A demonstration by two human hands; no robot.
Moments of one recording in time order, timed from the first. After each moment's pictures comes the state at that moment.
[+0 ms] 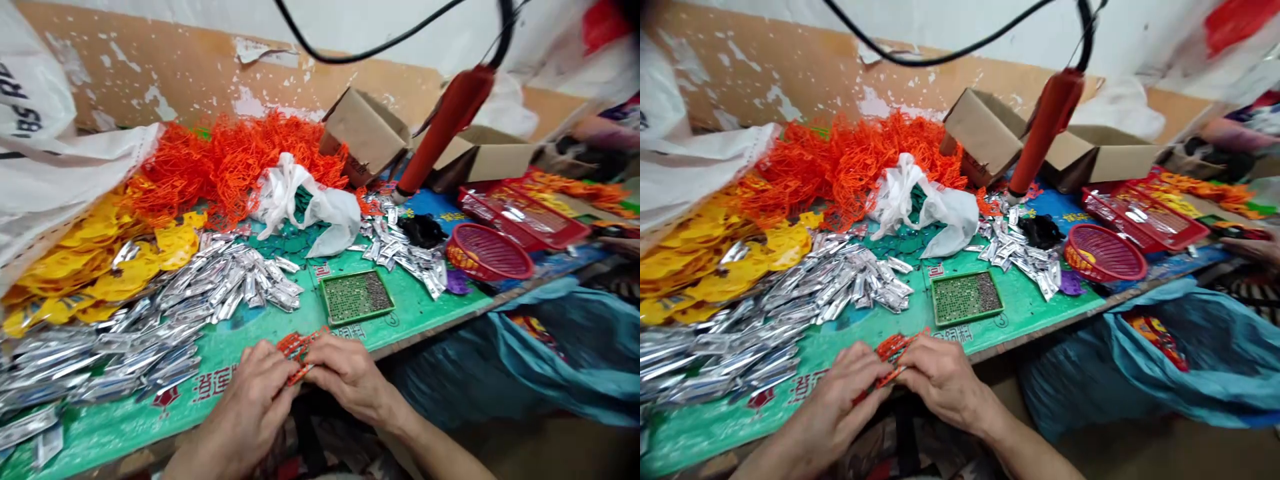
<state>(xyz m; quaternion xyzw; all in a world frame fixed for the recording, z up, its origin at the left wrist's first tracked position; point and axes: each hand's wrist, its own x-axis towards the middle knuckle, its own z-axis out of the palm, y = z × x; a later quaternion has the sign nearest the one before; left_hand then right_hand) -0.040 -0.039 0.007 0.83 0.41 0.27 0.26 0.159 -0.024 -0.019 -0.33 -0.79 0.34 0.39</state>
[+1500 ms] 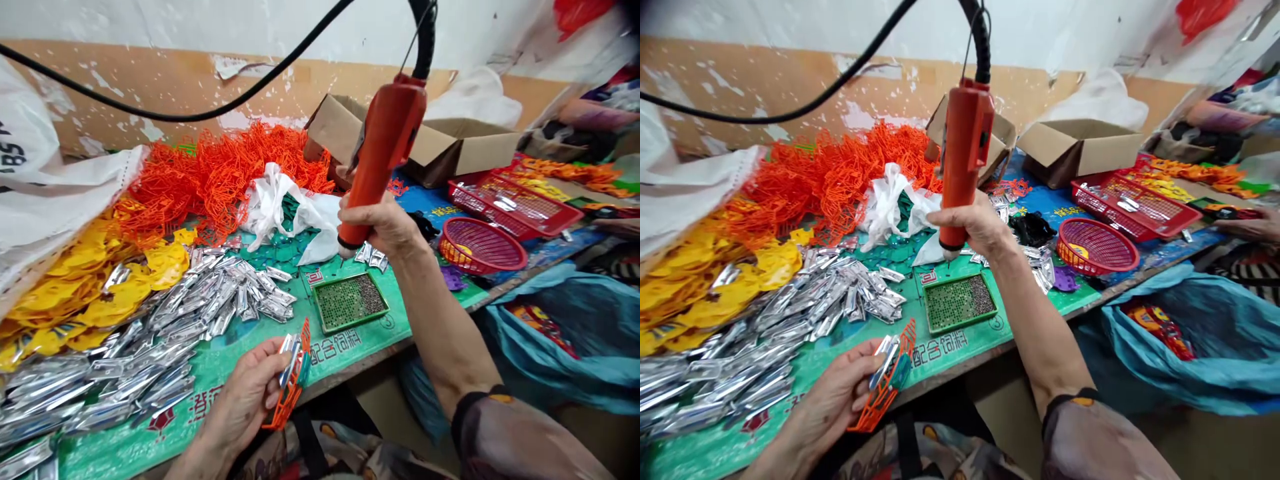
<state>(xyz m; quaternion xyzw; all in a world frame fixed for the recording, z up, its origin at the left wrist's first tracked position) -0.018 -0.016 -0.006 0.23 0.50 0.36 0.75 0.206 0.143 0.091 -0.35 -0.52 0.51 0.59</state>
